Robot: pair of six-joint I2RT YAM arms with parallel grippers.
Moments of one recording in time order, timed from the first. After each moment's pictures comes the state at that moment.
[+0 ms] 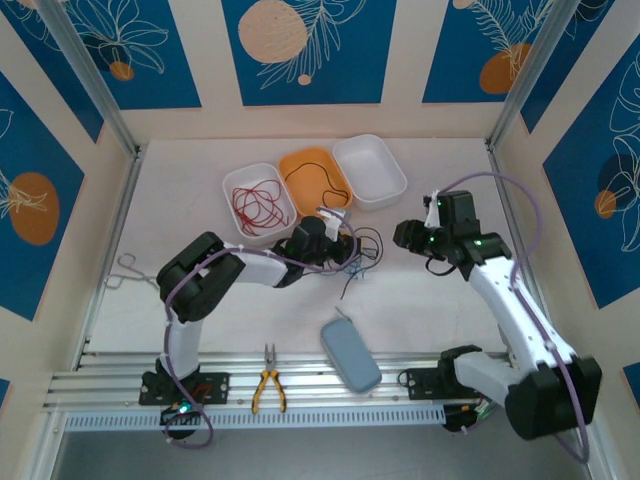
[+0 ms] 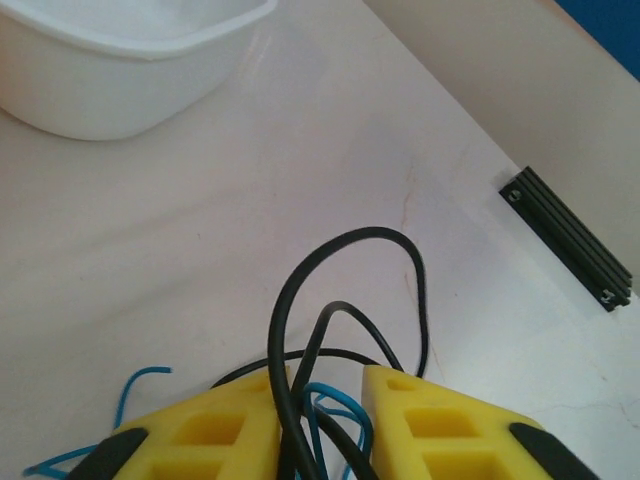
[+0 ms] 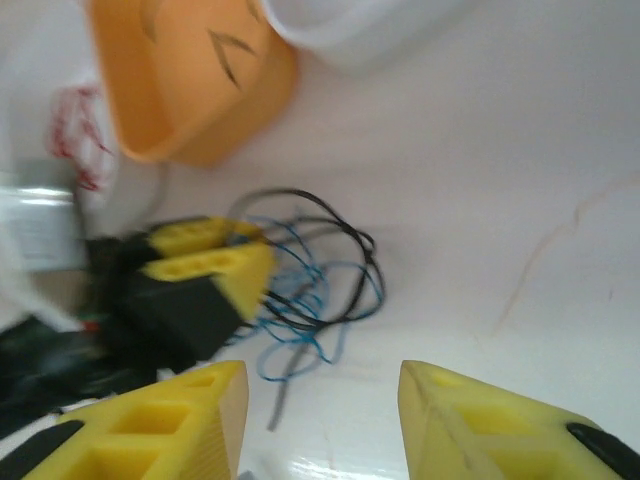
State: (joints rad) left arm -0.81 1.99 1.00 0.63 0.24 -0.48; right arm 0.18 1.09 0.89 -0.69 -0.27 0.47
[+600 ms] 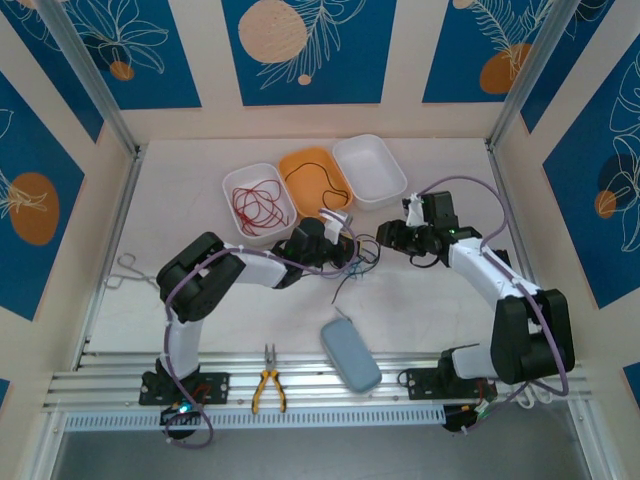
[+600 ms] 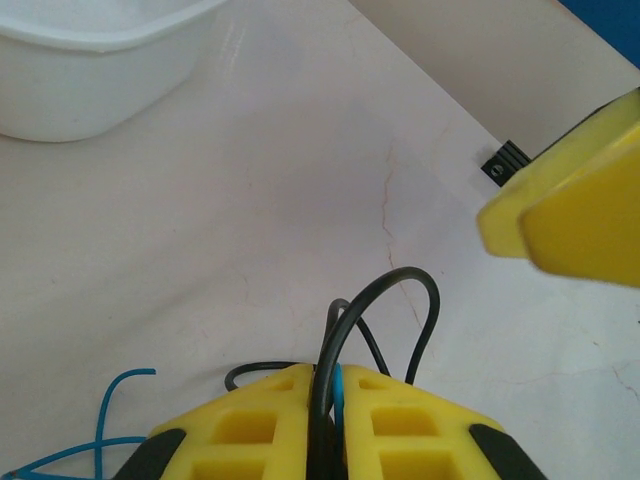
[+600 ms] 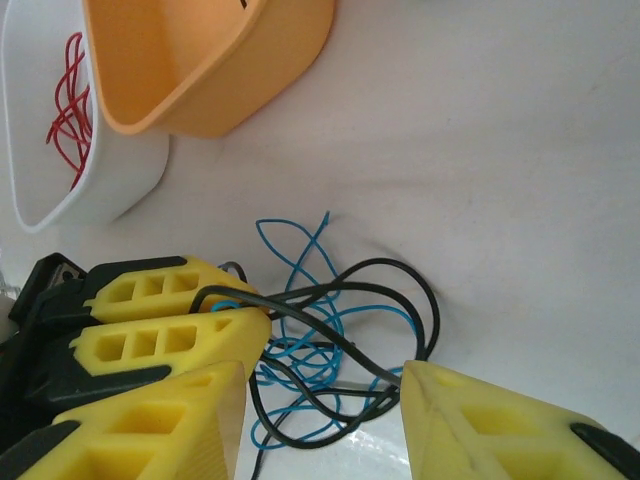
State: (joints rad) left arm -0.81 1.99 0.99 0.64 0.29 -0.42; right arm 0.17 1.36 0.82 -0.37 -0.46 0.44
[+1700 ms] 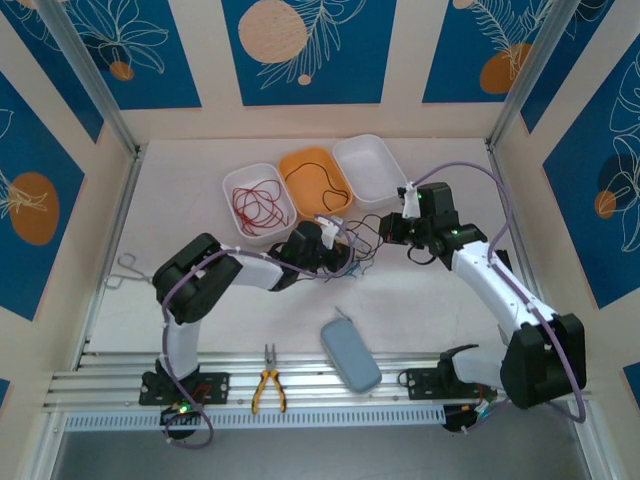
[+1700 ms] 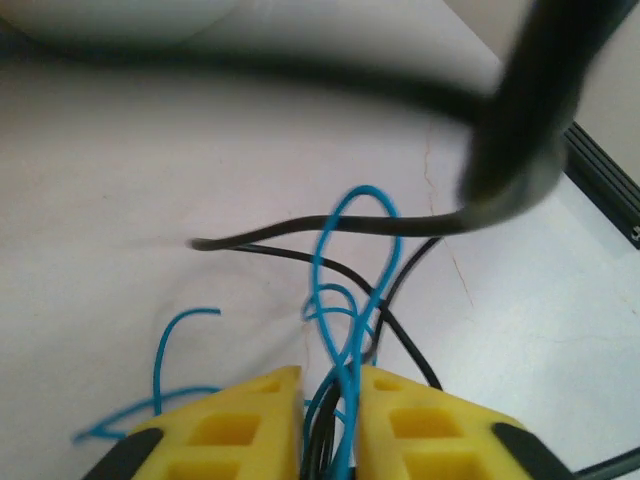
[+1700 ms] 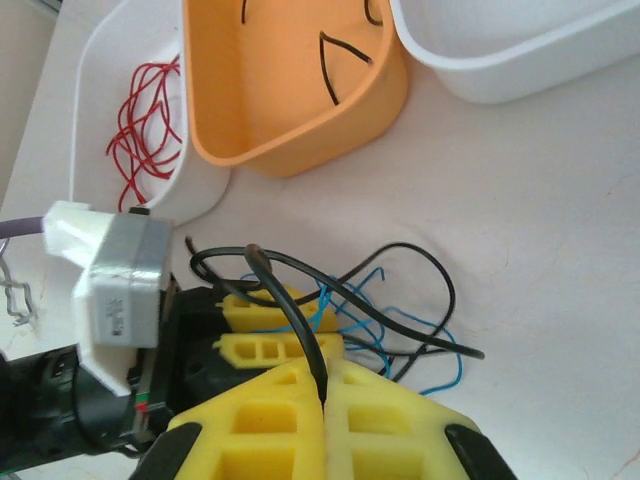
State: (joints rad) left arm -0.79 1.96 0.94 0.57 0.26 -0.42; right arm 0.27 1.21 0.91 -0.45 -0.34 0.40
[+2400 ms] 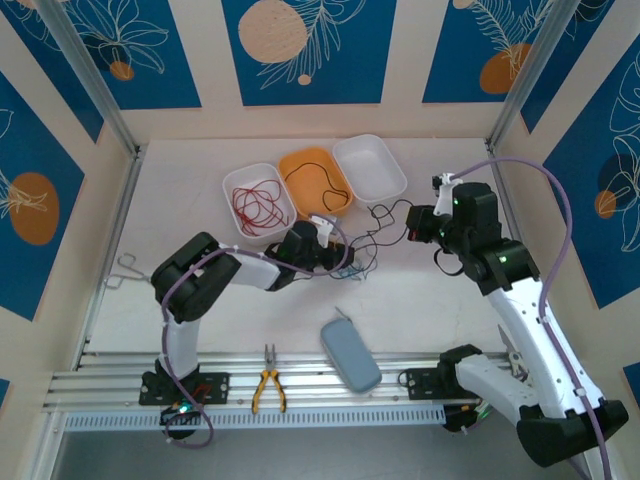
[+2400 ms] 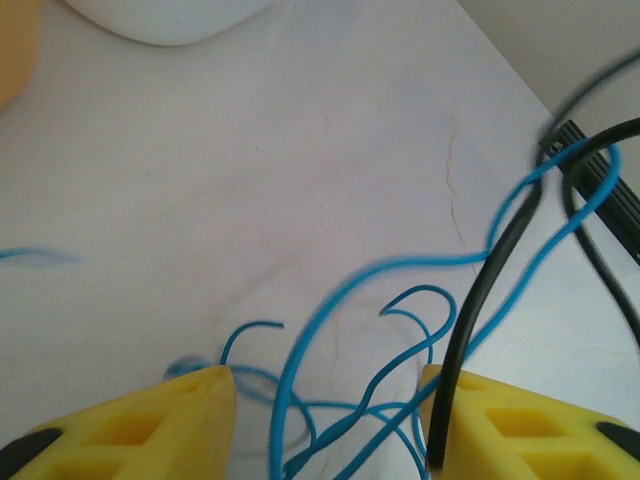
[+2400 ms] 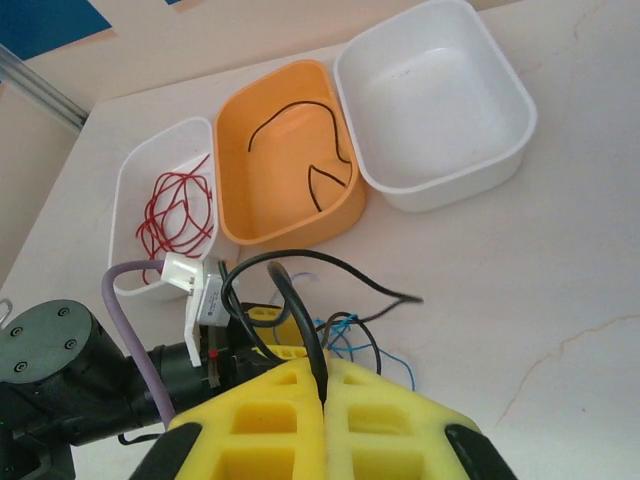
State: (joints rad) left arm -0.77 1.96 0.91 0.59 0.27 -0.48; right arm 0.29 0.92 1.09 -0.75 -0.12 0.39
